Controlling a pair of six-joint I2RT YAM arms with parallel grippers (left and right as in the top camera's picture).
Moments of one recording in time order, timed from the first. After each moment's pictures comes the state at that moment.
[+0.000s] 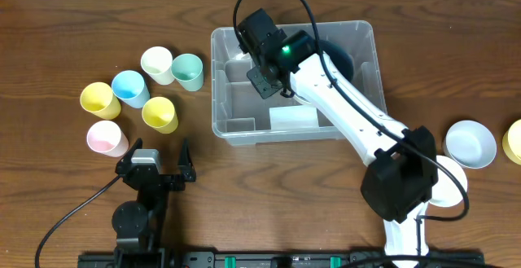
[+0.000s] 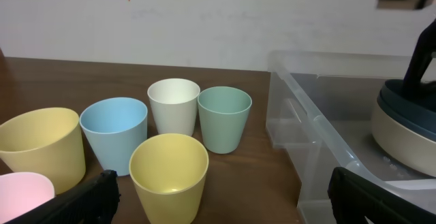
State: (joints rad) left arm 0.01 0.01 0.02 -0.11 0.07 -0.09; right arm 0.65 2.09 1.93 -1.05 0.14 0.03
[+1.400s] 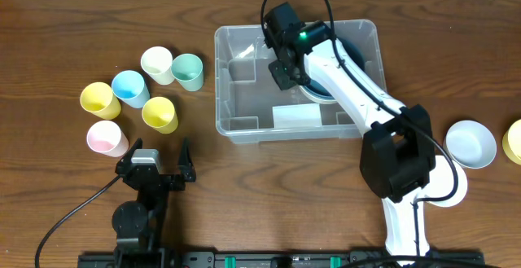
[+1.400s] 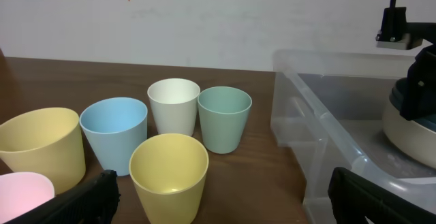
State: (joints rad) left arm 0.01 0.01 0.02 -0.11 0.07 -0.09; right arm 0.51 2.19 1.92 -1.03 0.10 0.02
